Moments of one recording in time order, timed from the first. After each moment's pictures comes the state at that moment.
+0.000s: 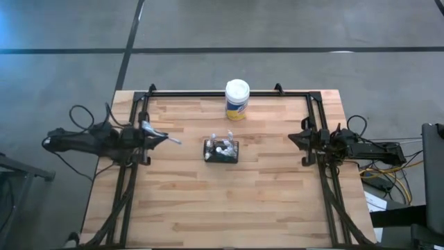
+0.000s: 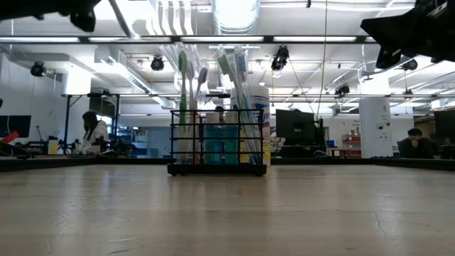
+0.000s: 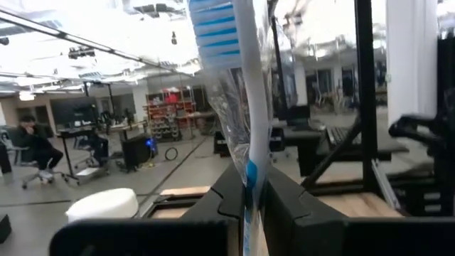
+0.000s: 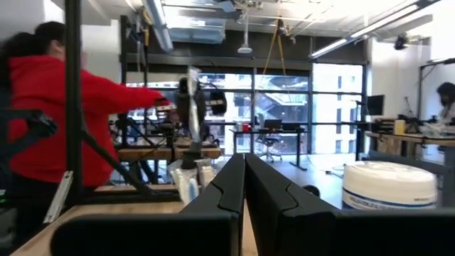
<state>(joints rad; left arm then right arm) -0.13 0.32 0.33 0.17 -0.18 0.15 -0.03 0.00 0.01 0.31 0.07 -0.01</state>
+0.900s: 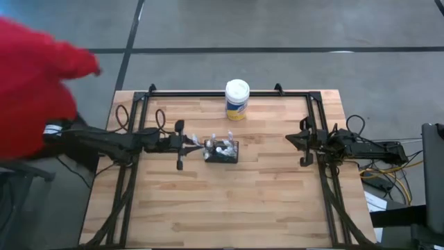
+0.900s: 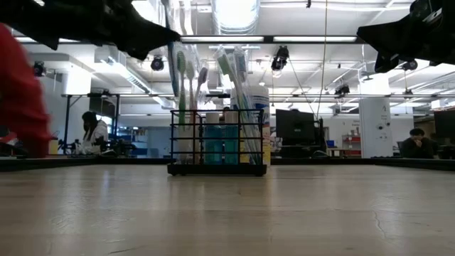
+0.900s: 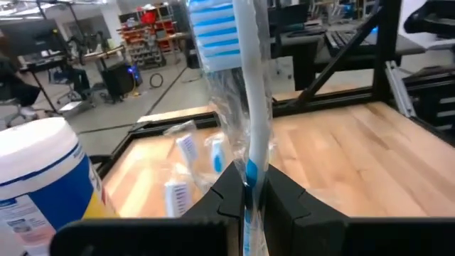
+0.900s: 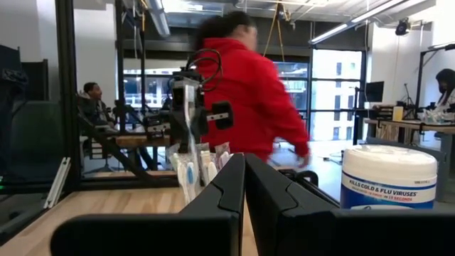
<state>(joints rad) -0.04 0.96 0.41 0.51 -0.09 0.16 -0.03 0.04 0.01 0.30 0.08 0.00</state>
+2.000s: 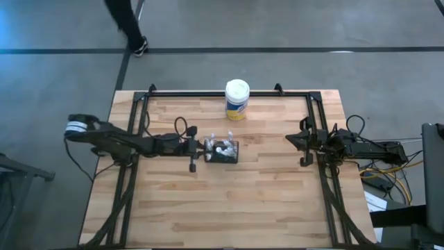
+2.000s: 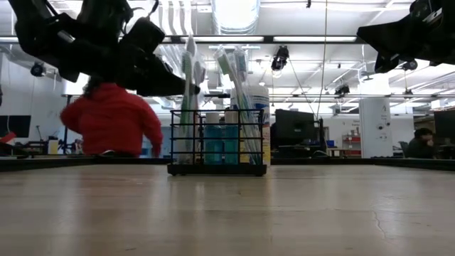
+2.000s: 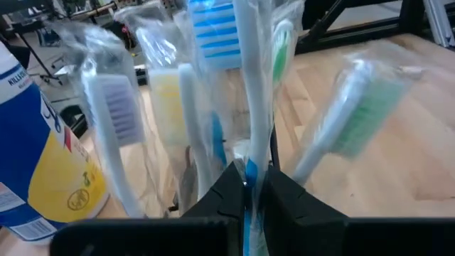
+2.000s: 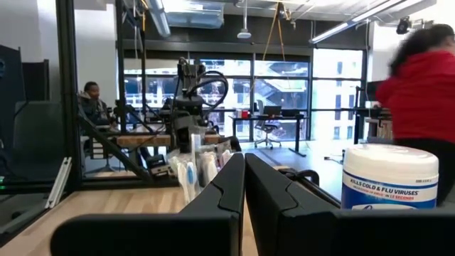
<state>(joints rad) -0.01 1.35 0.40 0.76 -0.08 0.18 -0.03 0.04 0.01 0.30 0.08 0.00</state>
